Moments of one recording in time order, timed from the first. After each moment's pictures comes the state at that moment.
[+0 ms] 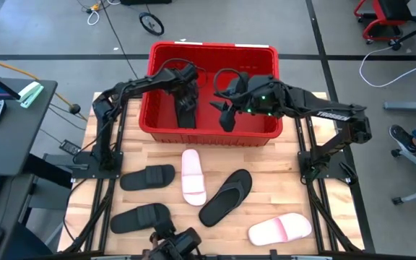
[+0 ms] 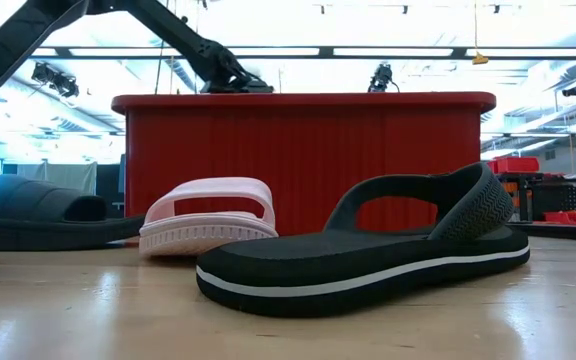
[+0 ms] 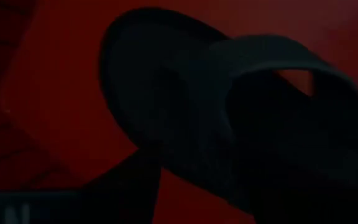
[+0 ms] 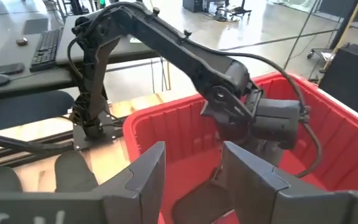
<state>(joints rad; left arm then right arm) 0.69 2.03 1.63 -0.83 -0.27 0.14 -0.12 1.52 1.74 -0.55 0.26 0.13</state>
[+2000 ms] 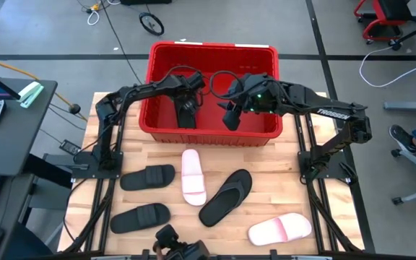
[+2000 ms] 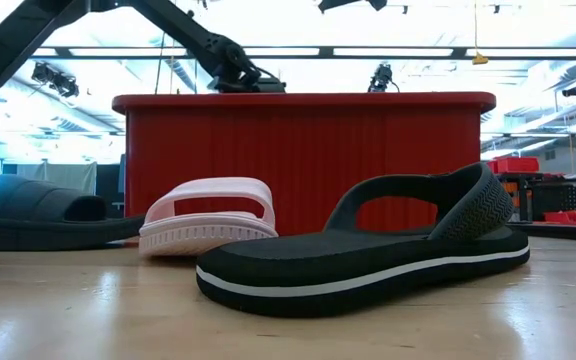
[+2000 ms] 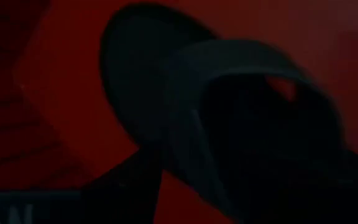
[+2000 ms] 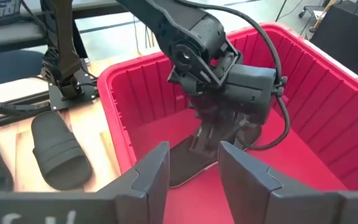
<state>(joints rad) 0.59 2.04 1.63 -0.86 -0.40 -0.04 -0.16 1.52 1.74 -0.74 0.25 0.16</state>
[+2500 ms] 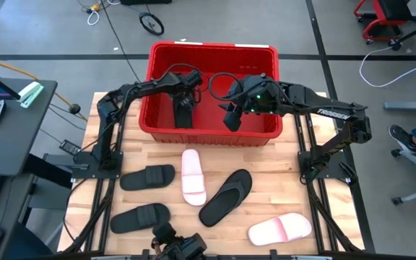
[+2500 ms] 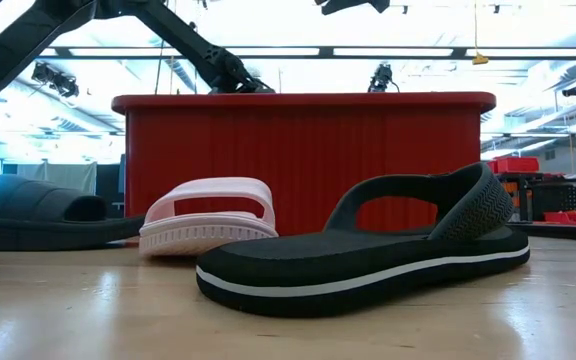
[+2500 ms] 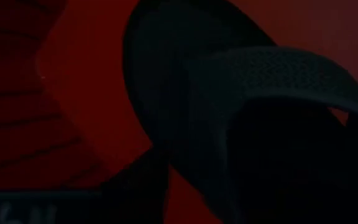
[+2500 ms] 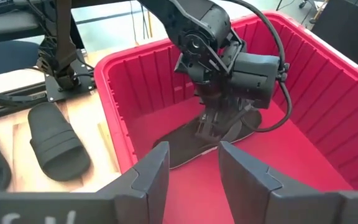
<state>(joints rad) 0.64 2.07 1.63 -0.84 -0.44 -0.04 -0.16 1.52 1.74 -0.77 0.25 0.17</state>
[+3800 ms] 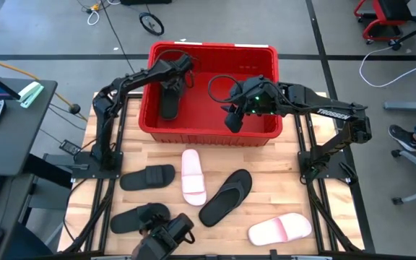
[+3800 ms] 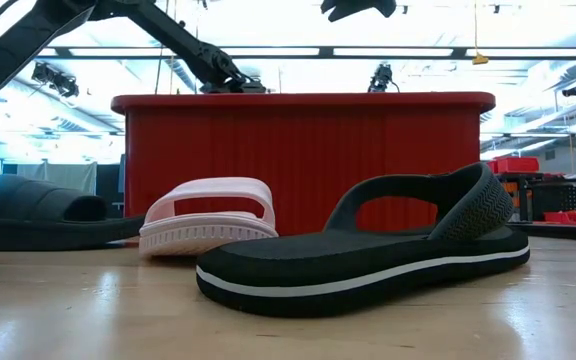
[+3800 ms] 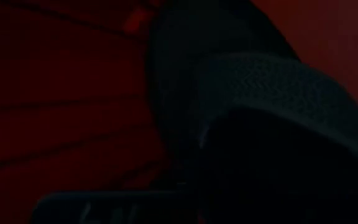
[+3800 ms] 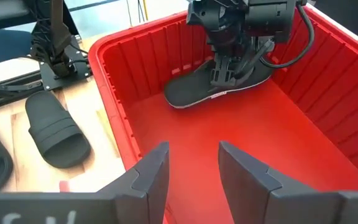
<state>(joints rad) 0.78 2.06 1.72 -0.89 -0.60 0.07 -0.16 1.52 1.74 -0.84 0.25 0.22</state>
